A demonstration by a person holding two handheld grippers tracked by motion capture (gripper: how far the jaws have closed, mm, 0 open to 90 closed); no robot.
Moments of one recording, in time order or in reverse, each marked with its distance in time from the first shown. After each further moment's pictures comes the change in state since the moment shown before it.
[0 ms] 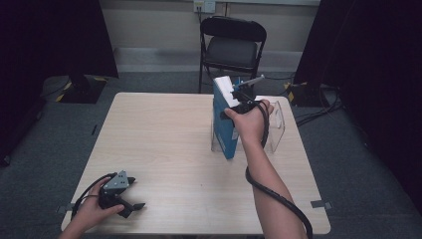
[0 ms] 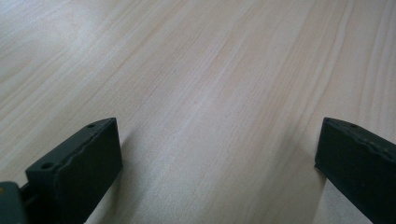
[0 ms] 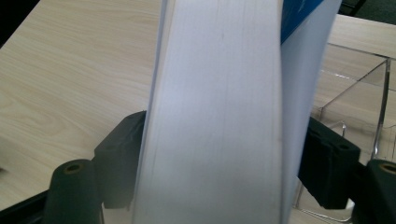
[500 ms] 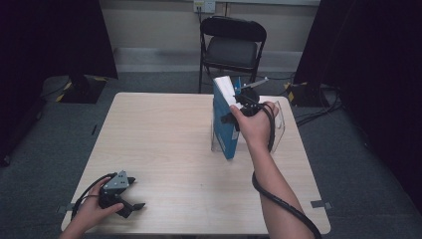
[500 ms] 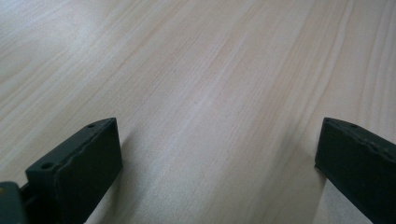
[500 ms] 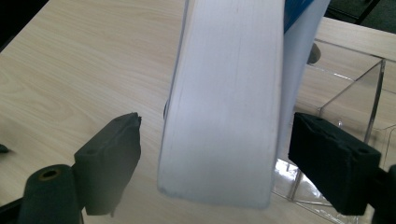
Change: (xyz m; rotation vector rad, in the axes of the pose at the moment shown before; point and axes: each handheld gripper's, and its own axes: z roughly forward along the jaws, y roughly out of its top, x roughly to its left) left arm 0.000 -0.001 0.001 -0.014 -0.003 -0.004; right arm 0.001 -0.012 -0.016 -0.022 0.021 -0.058
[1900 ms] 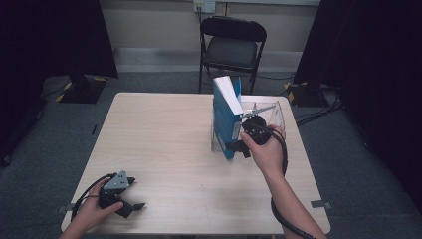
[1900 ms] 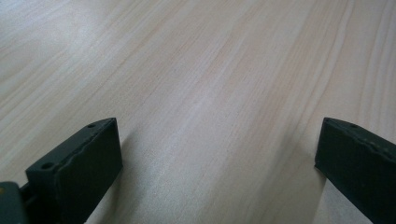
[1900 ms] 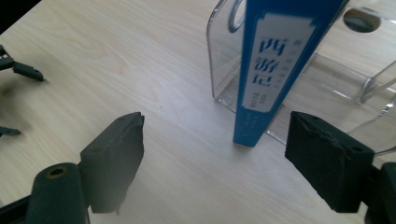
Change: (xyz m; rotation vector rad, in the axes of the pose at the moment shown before) left arm -0.001 0.000 0.000 -0.006 0.005 -0.003; right arm 0.001 -0.067 -0.007 0.015 0.142 -0.111
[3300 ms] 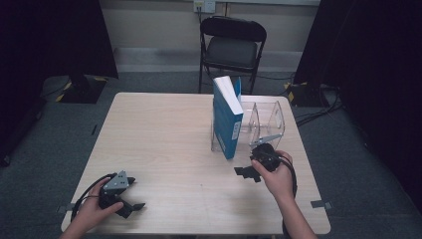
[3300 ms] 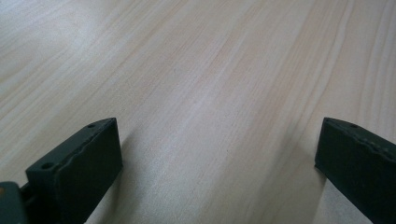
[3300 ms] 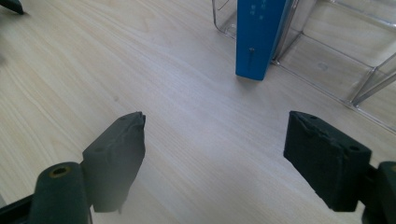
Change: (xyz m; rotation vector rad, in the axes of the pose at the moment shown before) left arm 0.000 0.000 0.000 0.000 -0.002 -0.006; right arm -0.021 -0.078 0.023 0.049 0.050 -0.026
